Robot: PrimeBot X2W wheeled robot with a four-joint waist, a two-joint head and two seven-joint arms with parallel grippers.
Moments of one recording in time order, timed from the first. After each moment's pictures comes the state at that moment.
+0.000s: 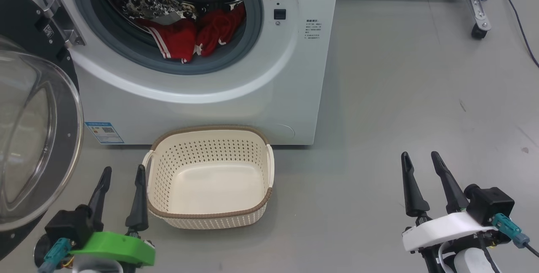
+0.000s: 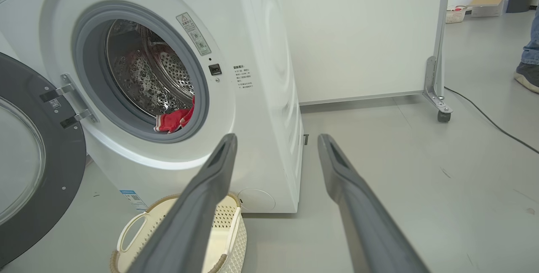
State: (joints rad) left arm -0.04 0.07 -0.10 0.21 -0.45 -0.12 -0.25; right arm 0.01 -0.09 0.18 0.14 0.44 0.11 -0.25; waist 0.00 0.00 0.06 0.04
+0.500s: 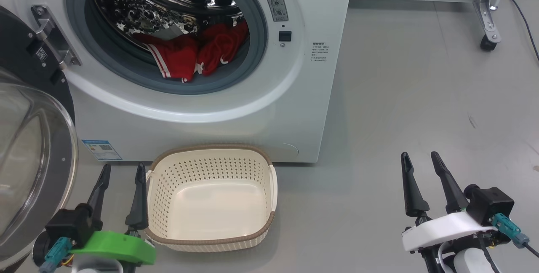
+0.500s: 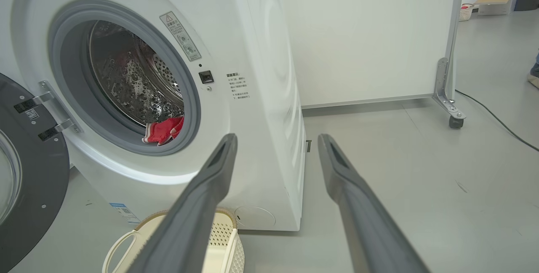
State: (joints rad) left arm -0.04 0.09 -0.10 0.19 -0.41 -0.12 -0.25; right arm 0.01 -0.09 0.18 0.14 0.44 0.11 -0.25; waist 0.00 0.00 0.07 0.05
